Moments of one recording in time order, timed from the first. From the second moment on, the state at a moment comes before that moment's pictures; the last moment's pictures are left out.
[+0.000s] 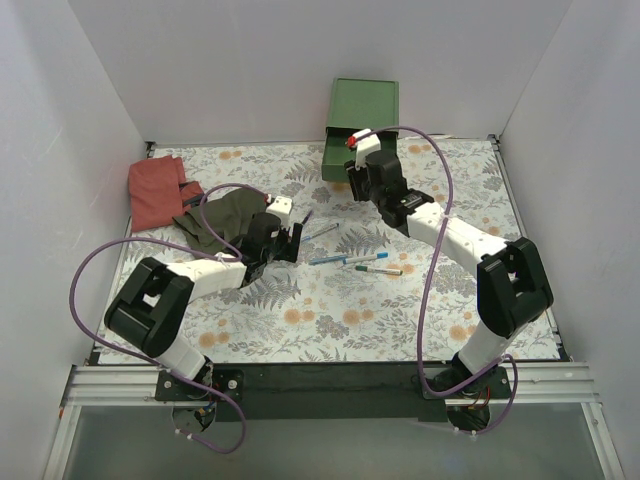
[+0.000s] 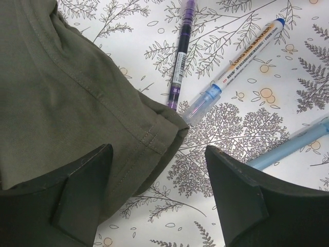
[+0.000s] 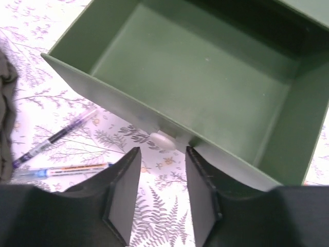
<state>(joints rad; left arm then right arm) -0.55 1.56 0.71 0.26 -0.20 -0.14 0.59 1.67 1.26 0.01 0.20 -0.05</state>
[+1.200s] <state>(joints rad) -0.39 2.06 1.43 -0.15 0.25 0.08 0.39 1.14 1.00 -0.25 0.17 -0.16</state>
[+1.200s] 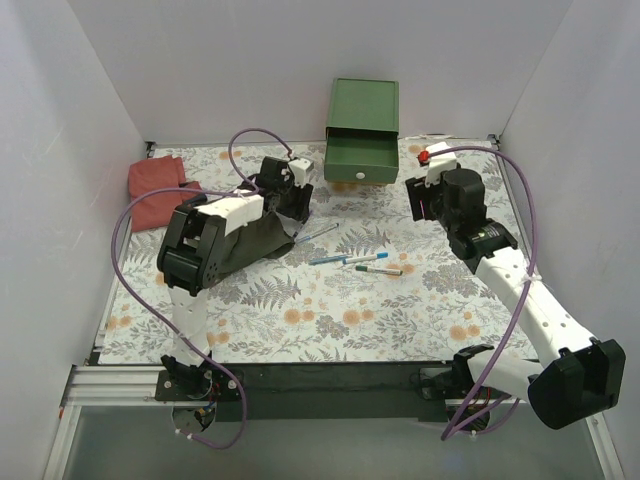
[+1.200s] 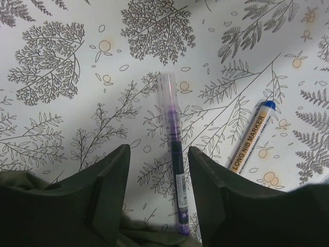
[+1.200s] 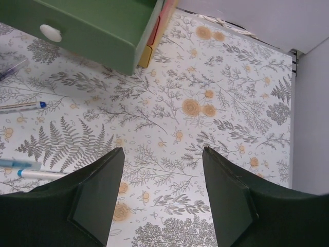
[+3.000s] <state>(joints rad) -0.42 1.52 1.47 0.02 0.49 0.41 0.23 1.13 0.95 -0.24 0.14 -0.21</state>
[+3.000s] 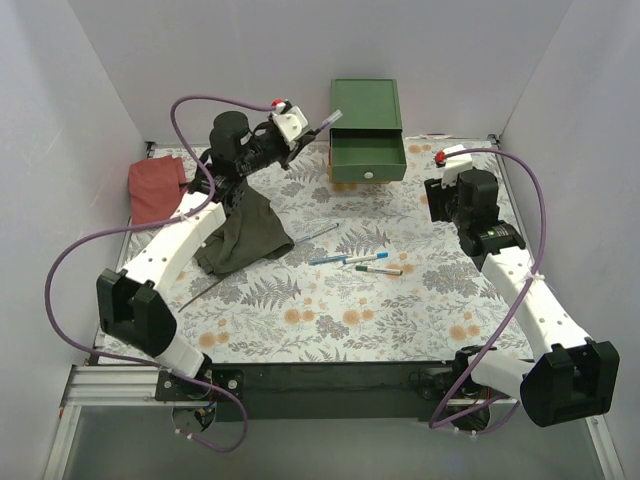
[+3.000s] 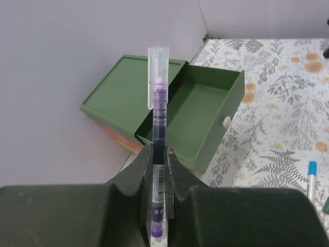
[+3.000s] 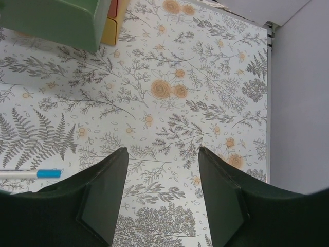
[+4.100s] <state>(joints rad) -0.49 2.03 1.66 0.46 0.77 0.40 0.18 1.15 0.95 -0.21 0.14 -0.21</state>
